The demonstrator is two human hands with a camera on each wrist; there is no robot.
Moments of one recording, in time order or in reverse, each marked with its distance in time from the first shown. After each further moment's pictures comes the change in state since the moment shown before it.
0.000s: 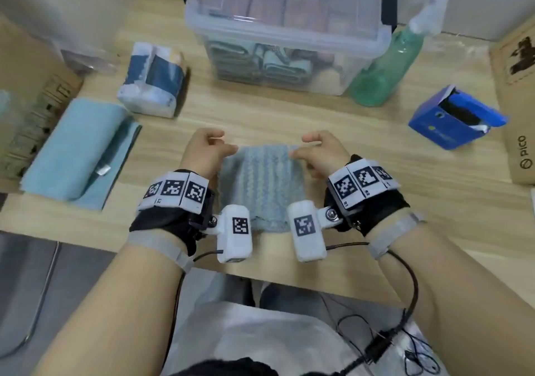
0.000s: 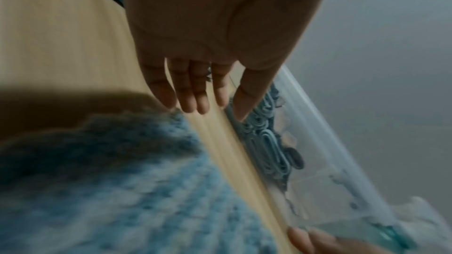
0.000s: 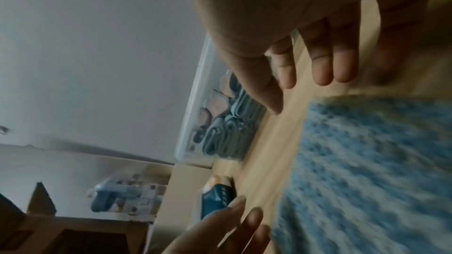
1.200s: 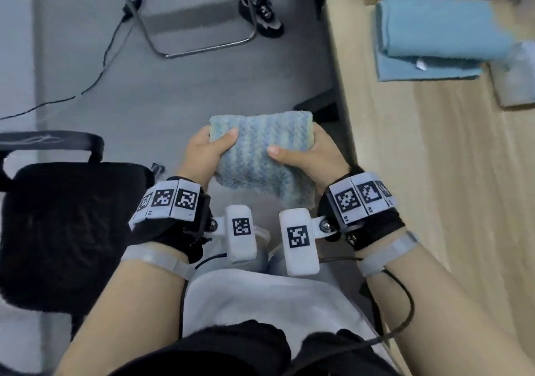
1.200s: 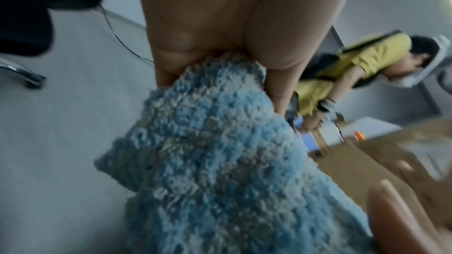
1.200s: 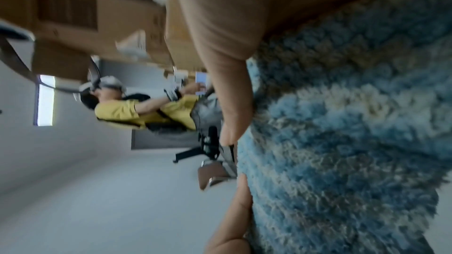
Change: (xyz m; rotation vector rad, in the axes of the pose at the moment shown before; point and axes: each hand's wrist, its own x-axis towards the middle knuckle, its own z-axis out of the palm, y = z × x) left_hand -0.242 -0.247 -0.114 -0.962 0.888 -0.198; right_hand -0.157 0.066 0.255 -0.371 -1.240 -0.145
